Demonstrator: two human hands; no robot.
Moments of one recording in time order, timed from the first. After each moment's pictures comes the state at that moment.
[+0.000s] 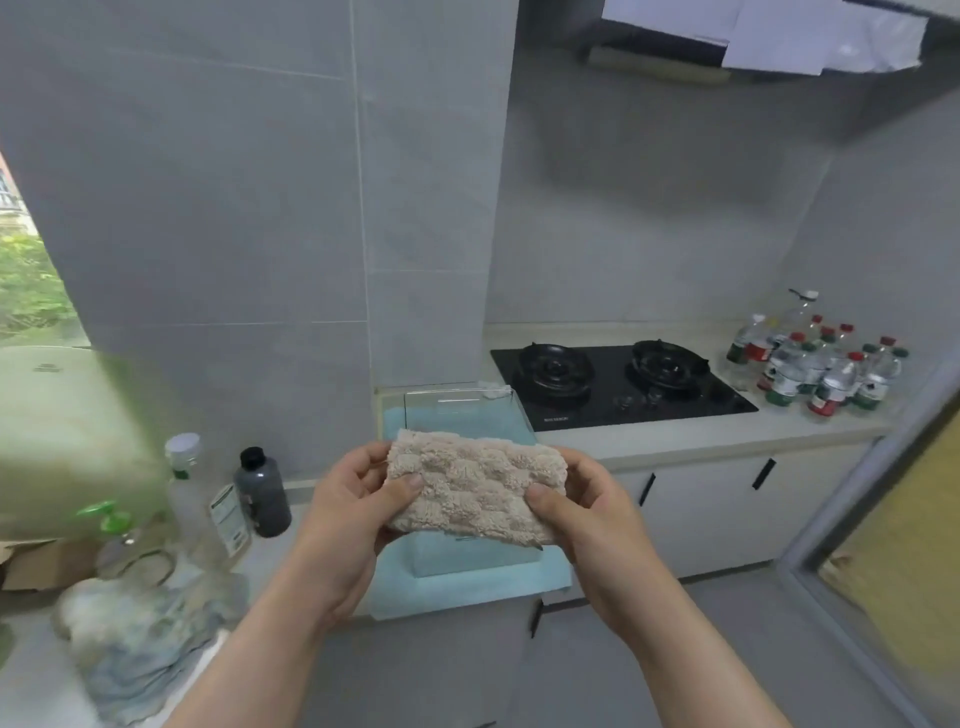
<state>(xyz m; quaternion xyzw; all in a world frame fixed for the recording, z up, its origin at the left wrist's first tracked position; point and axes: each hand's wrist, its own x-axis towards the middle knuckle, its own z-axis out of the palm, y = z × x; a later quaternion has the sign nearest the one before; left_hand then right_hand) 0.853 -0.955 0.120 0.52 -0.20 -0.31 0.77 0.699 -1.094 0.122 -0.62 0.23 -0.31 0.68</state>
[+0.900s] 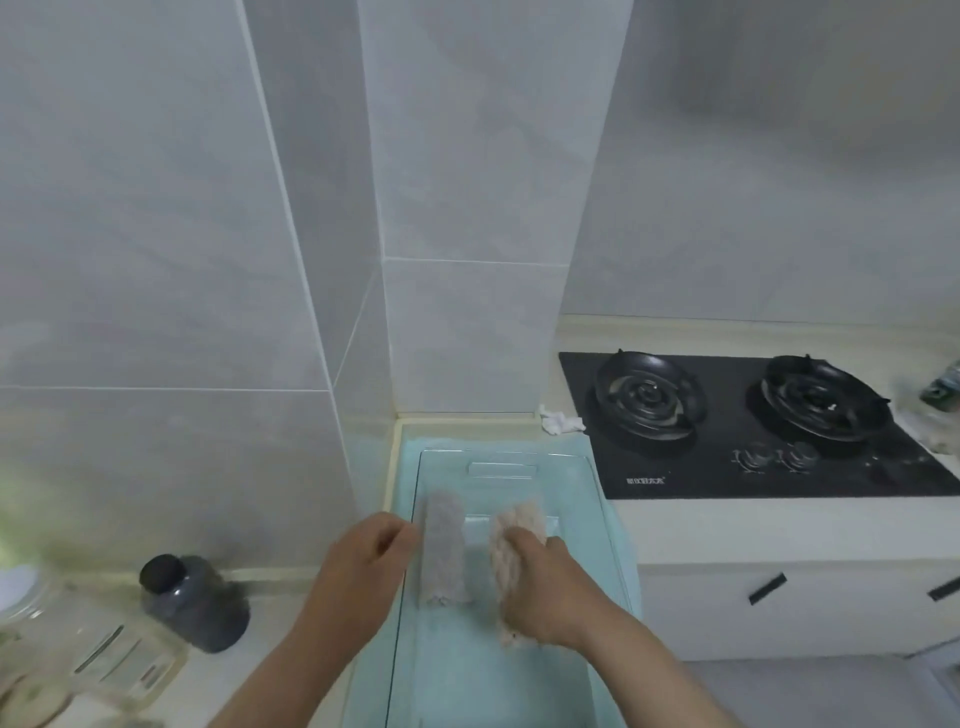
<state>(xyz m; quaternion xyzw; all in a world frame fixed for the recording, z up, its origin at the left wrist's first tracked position) 1.050 -1.143 0.004 0.84 -0.20 -0.16 0.48 0.938 -1.326 -0.031 -0.88 0.29 0.14 0.34</state>
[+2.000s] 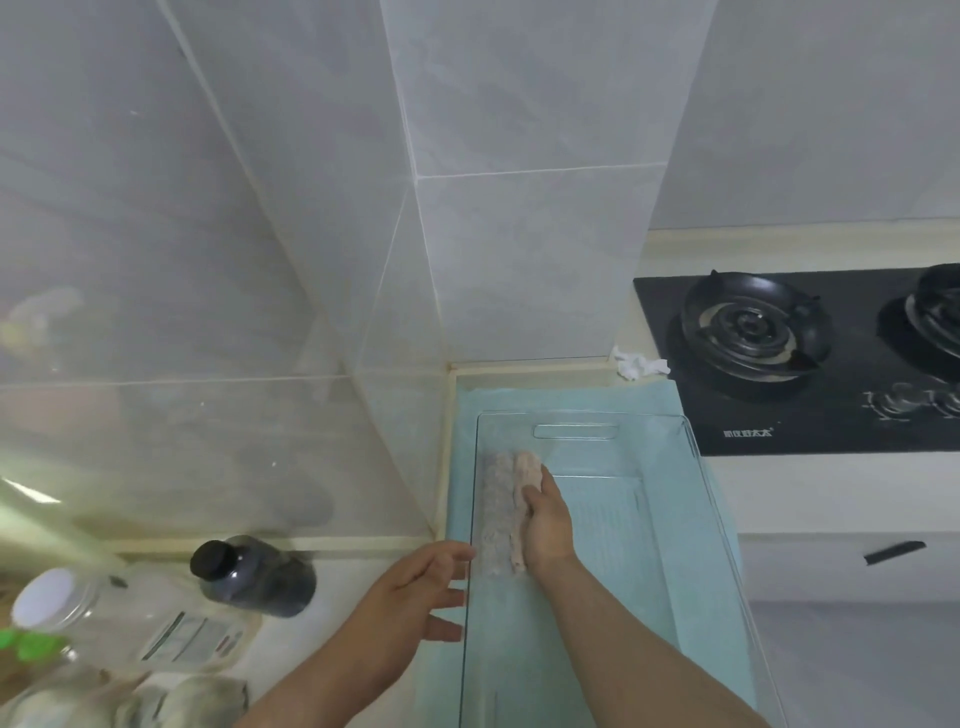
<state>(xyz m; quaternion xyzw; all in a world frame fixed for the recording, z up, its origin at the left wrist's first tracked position) 1.066 -1.124 -0.032 0.74 -0.06 -0.41 0.53 1.054 -1.304 -0.151 -0.51 0.43 -0.10 0.74</state>
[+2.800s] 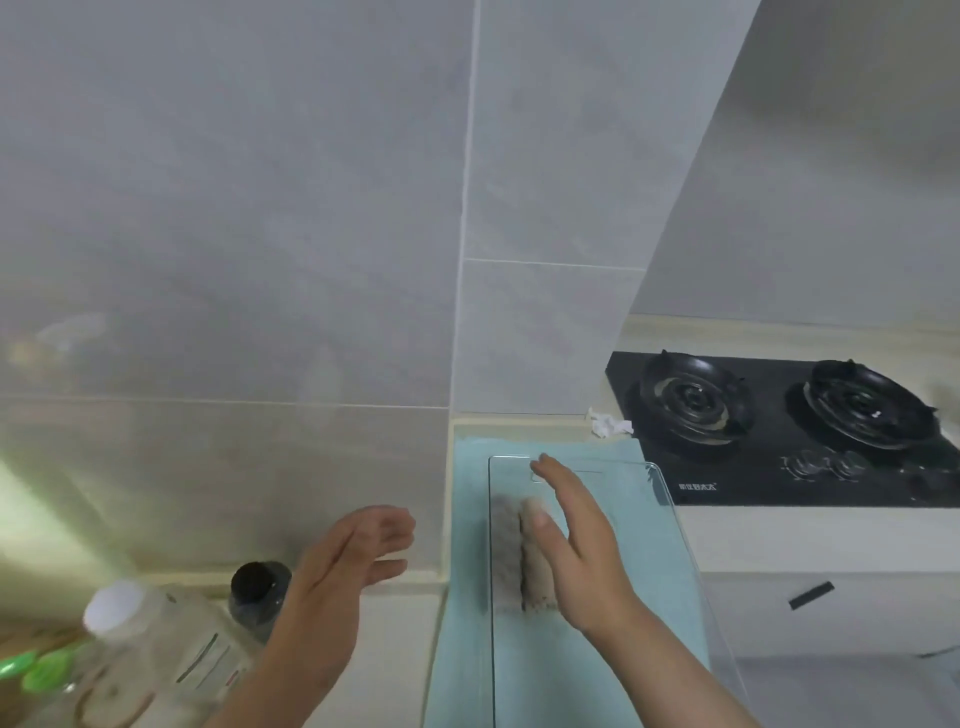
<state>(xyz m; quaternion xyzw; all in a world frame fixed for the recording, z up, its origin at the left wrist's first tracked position) 1.104 -1.058 0.019 0.66 -0.13 -0.19 0.71 0.996 -1.263 0.004 -0.83 0.21 -0.20 0.47</state>
